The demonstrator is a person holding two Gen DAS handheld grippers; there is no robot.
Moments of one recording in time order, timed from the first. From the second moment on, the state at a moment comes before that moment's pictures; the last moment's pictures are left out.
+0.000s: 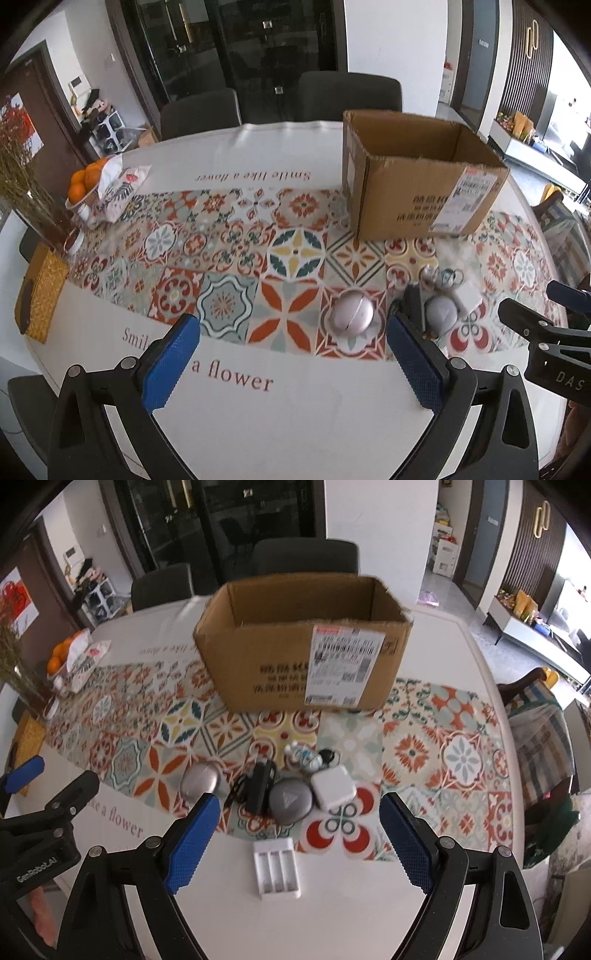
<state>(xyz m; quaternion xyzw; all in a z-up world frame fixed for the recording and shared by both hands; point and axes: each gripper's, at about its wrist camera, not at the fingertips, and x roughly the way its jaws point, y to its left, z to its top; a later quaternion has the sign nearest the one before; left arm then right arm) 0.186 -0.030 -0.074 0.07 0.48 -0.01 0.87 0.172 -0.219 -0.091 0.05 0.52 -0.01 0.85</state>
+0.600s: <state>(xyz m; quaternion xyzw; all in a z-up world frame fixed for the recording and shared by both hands) 0.159 -0.023 -0.128 0.08 0.55 -0.01 0.83 0.152 -0.192 -0.158 0.03 0.59 0.03 0.80</state>
